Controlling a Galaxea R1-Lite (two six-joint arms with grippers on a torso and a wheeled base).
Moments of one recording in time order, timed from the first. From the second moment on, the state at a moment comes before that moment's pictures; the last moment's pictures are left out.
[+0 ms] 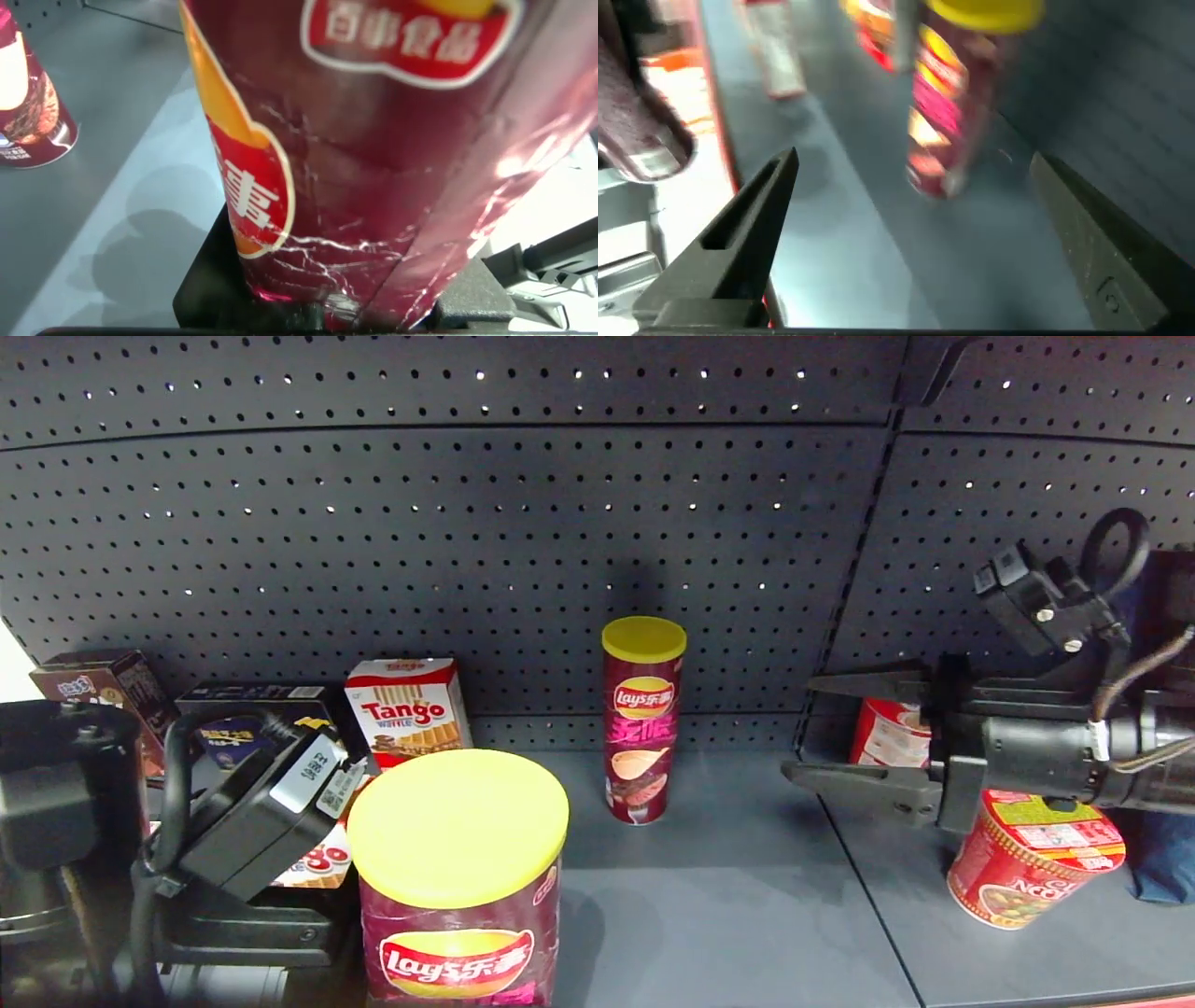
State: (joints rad) left arm -0.57 1.32 -0.53 -0.43 -0.80 0.08; right arm 0.44 1.46 -0.87 -0.39 0.63 -0.27
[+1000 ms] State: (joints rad) left arm -0.57 1.30 -0.52 -0.43 -0.80 0.07; right arm 0.45 1.91 -1.14 -0.52 0.79 -0.29
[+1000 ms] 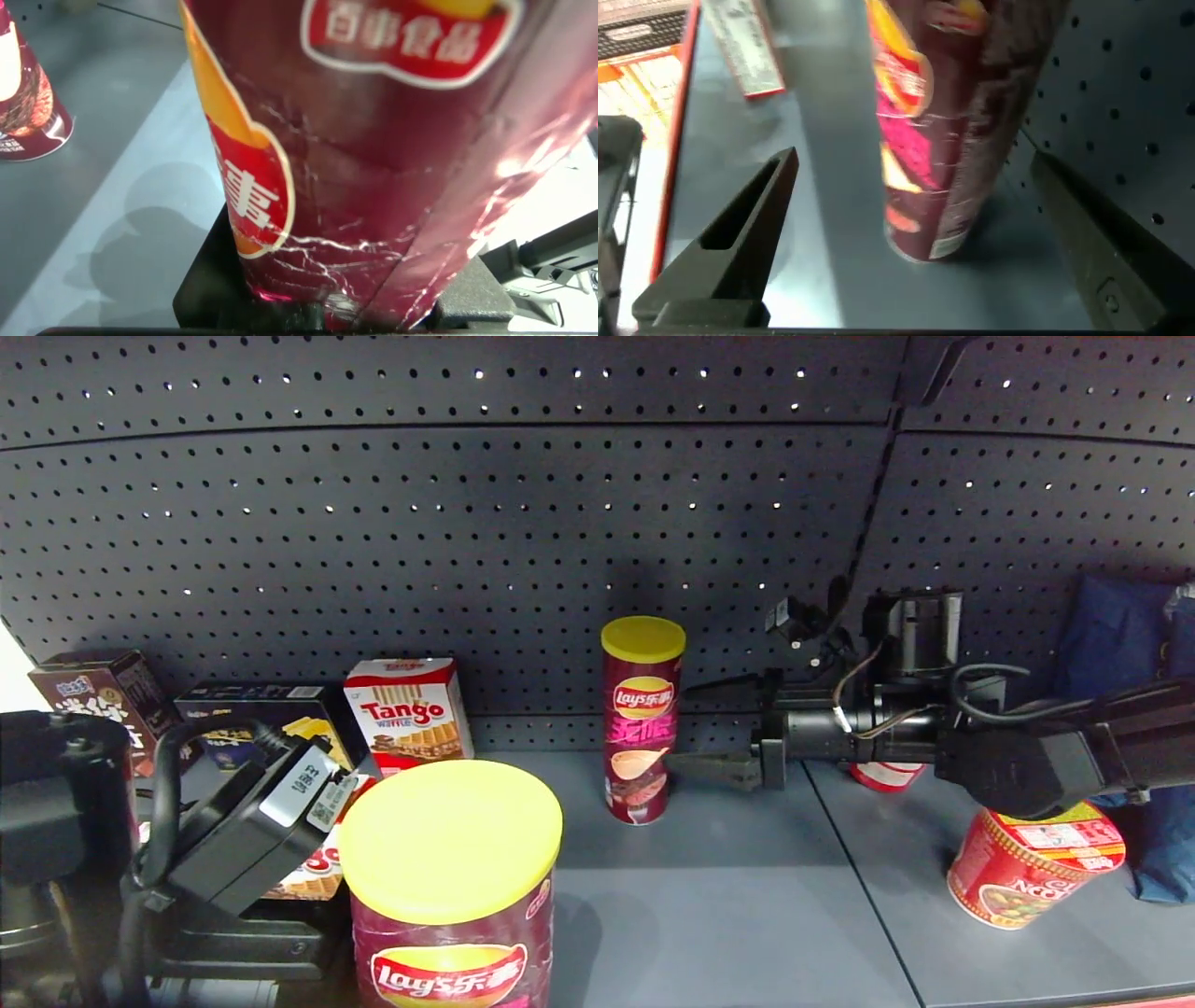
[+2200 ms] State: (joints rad) left arm -0.54 1.30 -0.51 -0.43 -0.80 0.07; right arm 0.47 2.21 -1.35 -0.59 0.81 -0.28
